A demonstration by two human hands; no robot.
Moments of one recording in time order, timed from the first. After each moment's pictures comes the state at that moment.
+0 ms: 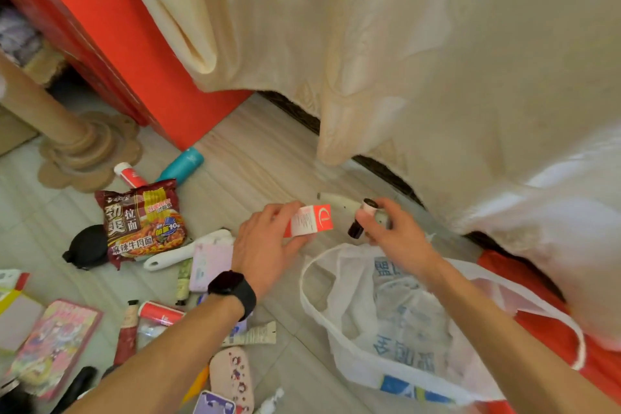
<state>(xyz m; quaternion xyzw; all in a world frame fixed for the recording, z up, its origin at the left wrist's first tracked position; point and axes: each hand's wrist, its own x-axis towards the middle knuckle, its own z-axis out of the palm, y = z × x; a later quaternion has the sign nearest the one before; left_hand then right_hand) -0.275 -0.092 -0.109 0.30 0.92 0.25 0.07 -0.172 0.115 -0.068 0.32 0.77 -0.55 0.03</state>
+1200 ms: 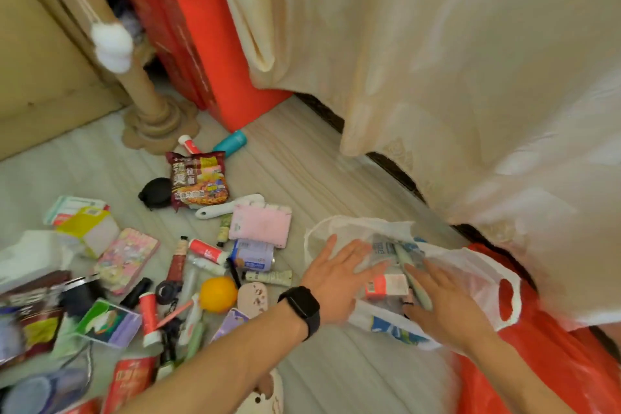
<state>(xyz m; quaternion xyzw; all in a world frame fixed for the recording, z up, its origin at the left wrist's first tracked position) -0.118 -0.089 -0.062 0.54 0.82 0.00 0.18 0.014 0.114 -0.065 0.19 0.95 -0.14 0.21</state>
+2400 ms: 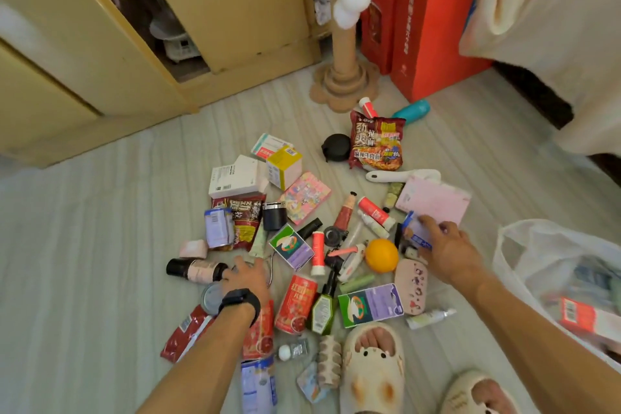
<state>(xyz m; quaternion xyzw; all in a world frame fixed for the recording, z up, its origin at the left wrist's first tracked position) -0.110 -0.499 -0.112 -0.18 0.92 -0.10 0.34 -0.162 -0.128 -0.134 0.06 0.96 -0.13 0.23</state>
